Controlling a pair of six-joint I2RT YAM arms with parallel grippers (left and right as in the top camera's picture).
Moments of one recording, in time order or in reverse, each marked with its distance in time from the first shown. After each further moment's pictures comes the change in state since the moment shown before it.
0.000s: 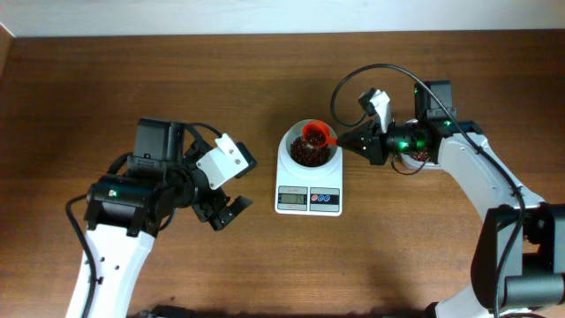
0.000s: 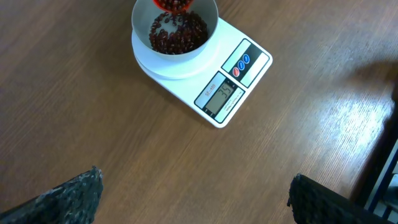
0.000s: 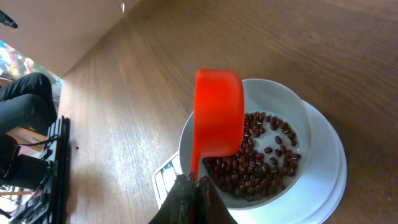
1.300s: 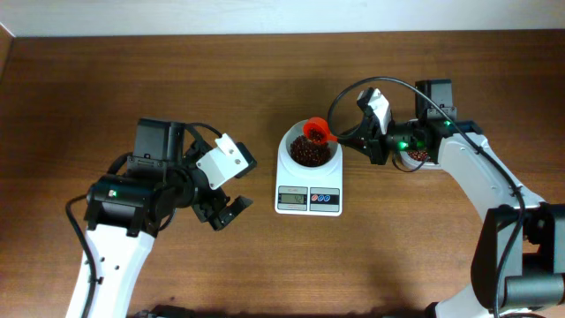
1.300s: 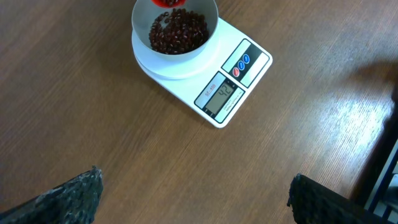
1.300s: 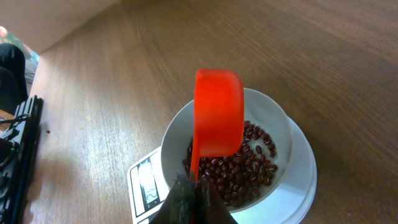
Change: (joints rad) left arm 0.000 0.000 0.000 0.000 0.000 0.000; right arm 0.000 0.000 0.000 0.024 0.029 -0.143
